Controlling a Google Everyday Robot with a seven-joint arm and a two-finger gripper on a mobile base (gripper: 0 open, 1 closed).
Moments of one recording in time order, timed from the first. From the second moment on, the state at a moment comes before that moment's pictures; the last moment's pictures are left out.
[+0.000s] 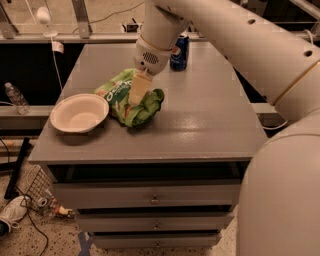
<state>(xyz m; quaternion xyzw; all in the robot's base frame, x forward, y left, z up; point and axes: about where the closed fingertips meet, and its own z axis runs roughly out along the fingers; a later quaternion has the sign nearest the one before) 0.604 0.057 0.884 -0.65 0.74 0.14 0.13</state>
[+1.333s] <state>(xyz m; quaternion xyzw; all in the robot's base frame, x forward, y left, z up) 0.567 -0.031 0.917 -0.60 0.77 0.07 0.23</state>
